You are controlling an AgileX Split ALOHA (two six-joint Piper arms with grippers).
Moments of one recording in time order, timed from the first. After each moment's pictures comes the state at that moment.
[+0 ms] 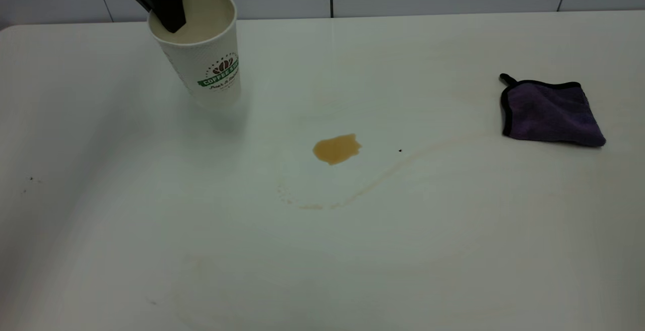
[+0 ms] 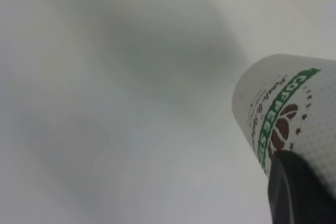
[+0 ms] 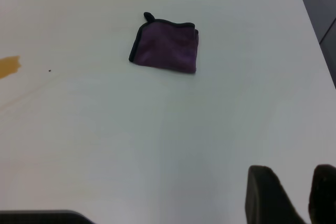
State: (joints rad) left arm -0.23 2.16 -1.66 -0.15 0.81 0.43; right arm -0.05 -0.02 -0.48 0.01 1.12 -0.05
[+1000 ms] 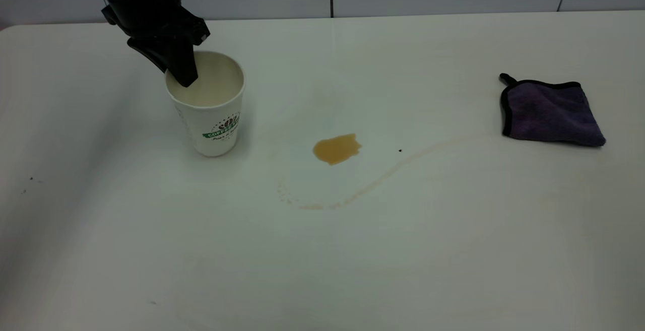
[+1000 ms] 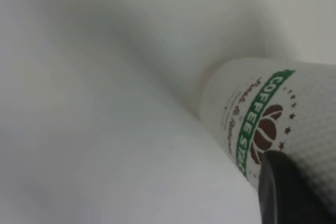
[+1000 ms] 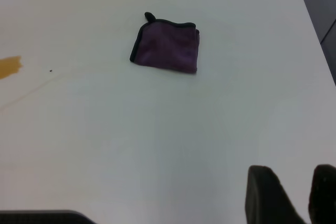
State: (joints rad) left arm -0.20 2.32 -1.66 -0.20 0.74 0.47; right arm -0.05 -0.02 -0.48 0.01 1.12 -0.05
